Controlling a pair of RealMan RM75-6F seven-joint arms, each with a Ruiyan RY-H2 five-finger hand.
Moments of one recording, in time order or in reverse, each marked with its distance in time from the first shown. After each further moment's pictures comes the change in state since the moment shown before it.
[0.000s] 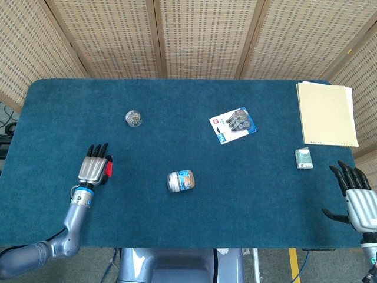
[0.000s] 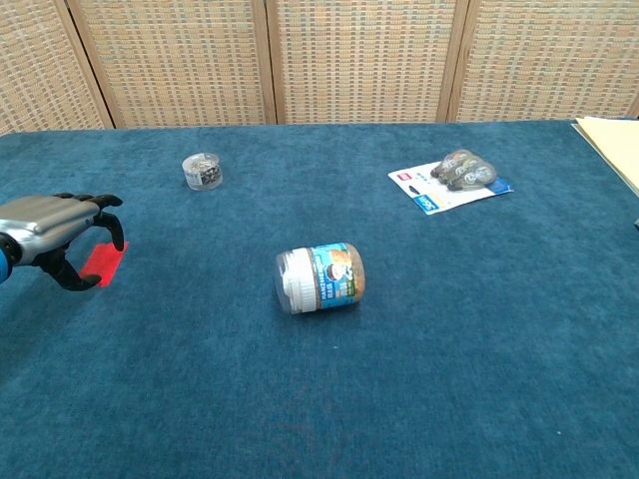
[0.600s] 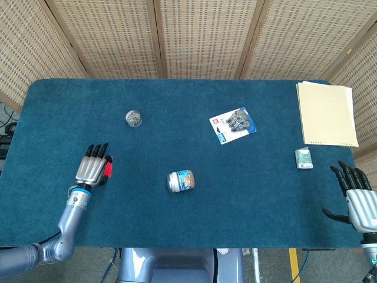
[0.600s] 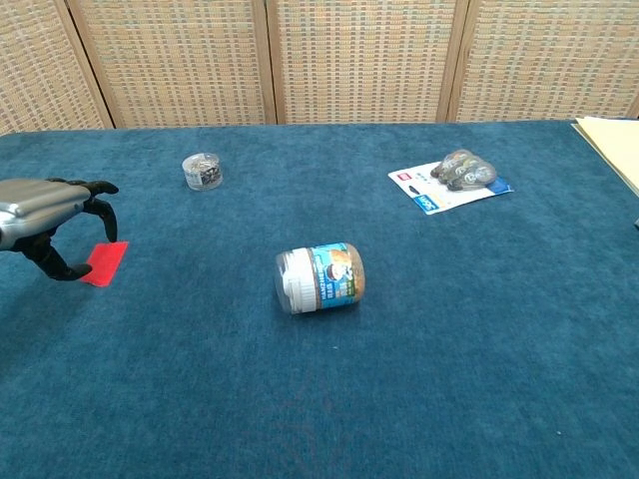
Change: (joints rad) left arm -0.003 0.121 0.017 -0.203 -0.037 0.042 0.065; right arm -0.002 0.002 0.000 -0.001 0.000 0.004 0.005
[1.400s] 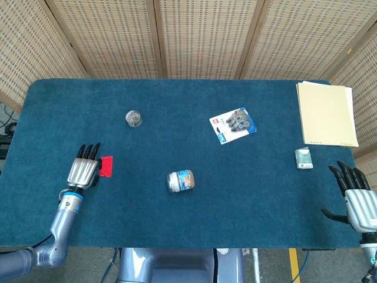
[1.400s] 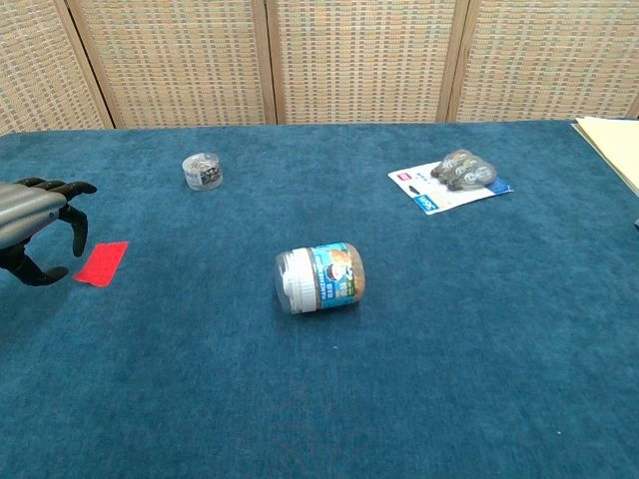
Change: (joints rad) left arm 0.039 -0.035 0.067 0.137 0.135 0.053 -0.096; right arm 0.002 -0.005 -0.001 0.000 -0.002 -0.002 -0.011
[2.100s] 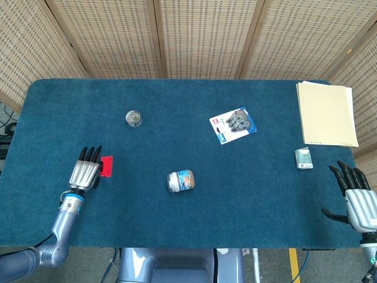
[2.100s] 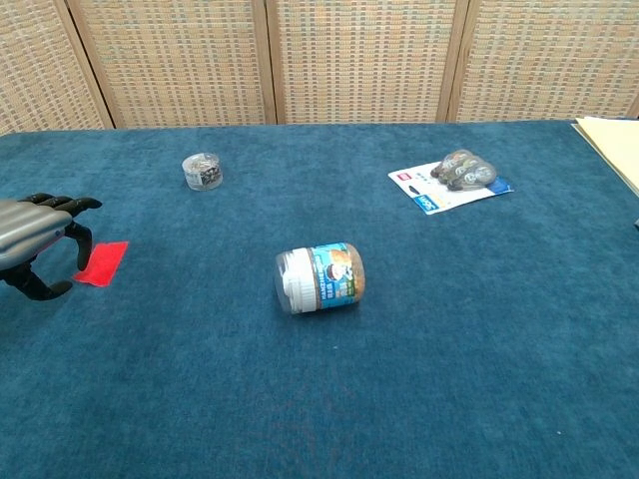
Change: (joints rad) left arm 0.016 -0.067 0.014 0.139 0.073 -0.029 -0.071; right arm 0.000 0.000 0.001 0.000 0.001 0.000 0.001
